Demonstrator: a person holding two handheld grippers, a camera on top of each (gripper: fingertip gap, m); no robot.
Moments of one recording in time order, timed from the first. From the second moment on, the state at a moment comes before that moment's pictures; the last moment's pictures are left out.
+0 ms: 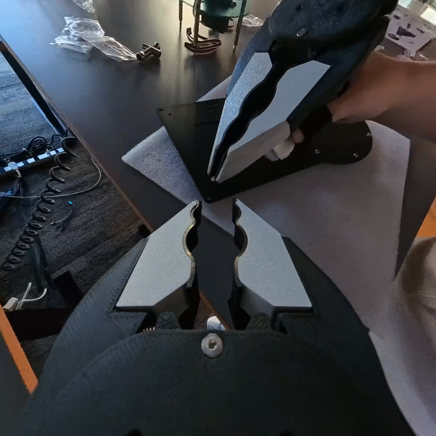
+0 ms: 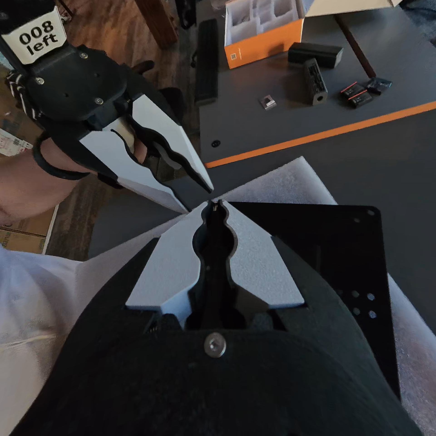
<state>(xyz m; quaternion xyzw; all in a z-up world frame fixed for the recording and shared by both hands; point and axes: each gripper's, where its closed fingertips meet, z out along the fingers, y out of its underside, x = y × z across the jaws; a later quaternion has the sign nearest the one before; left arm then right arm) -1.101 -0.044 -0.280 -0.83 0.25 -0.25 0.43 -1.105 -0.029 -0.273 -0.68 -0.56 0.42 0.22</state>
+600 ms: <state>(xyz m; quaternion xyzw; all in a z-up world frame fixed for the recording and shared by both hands) -1.098 -0.041 -0.291 -0.83 0.26 -0.23 0.43 -1.106 -0.028 -0.285 -0.69 -0.58 0.39 0.22</state>
